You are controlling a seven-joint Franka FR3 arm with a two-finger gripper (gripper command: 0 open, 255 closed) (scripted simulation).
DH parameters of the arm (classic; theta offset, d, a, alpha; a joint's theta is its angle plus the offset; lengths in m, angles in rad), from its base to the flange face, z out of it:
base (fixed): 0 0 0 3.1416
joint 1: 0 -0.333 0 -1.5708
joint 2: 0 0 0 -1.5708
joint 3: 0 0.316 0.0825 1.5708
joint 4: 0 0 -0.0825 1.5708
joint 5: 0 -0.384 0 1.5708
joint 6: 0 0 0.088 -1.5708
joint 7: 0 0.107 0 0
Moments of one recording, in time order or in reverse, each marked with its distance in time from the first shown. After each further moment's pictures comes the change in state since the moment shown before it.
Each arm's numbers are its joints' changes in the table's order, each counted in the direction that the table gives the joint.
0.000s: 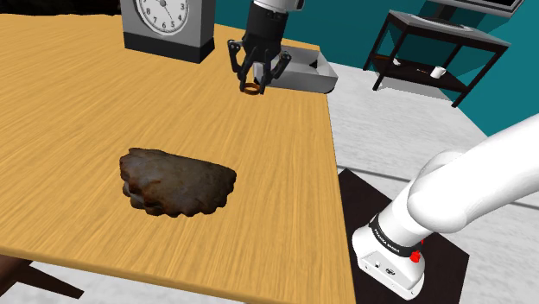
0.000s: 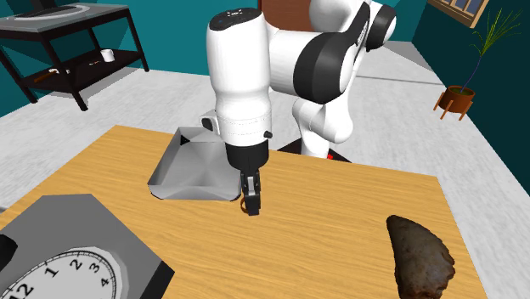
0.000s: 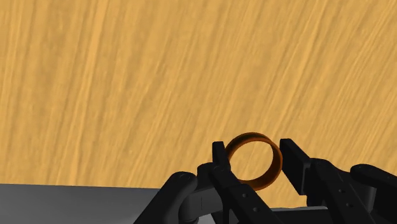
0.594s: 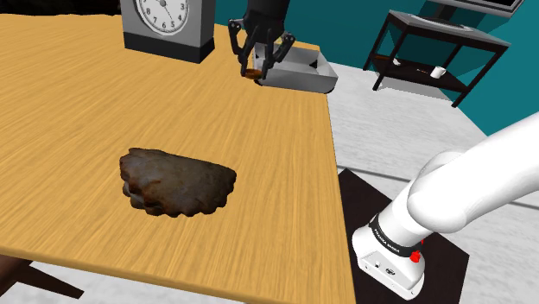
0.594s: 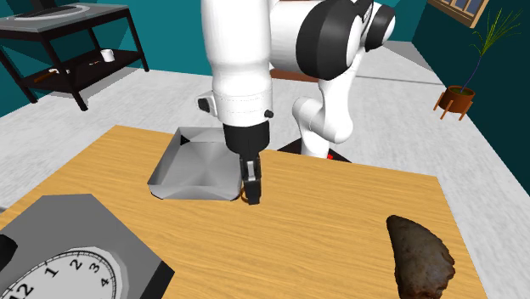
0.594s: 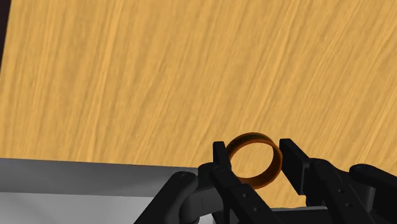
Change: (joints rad) arm 0.003 -0.012 -0.004 0.110 0.007 0.104 0.013
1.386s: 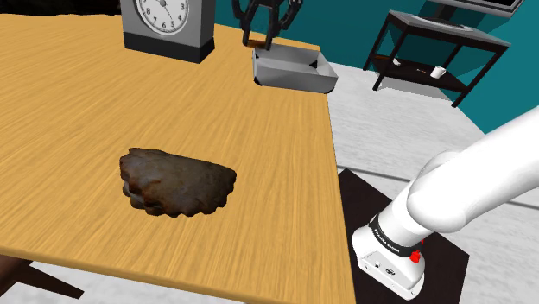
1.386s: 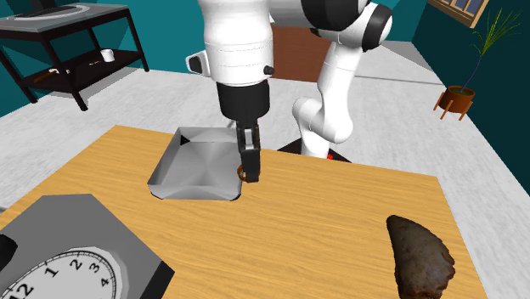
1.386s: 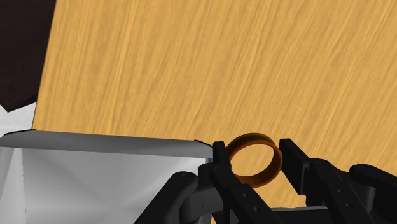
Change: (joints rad) arm 0.006 -0.043 -0.004 0.207 0.016 0.164 0.024
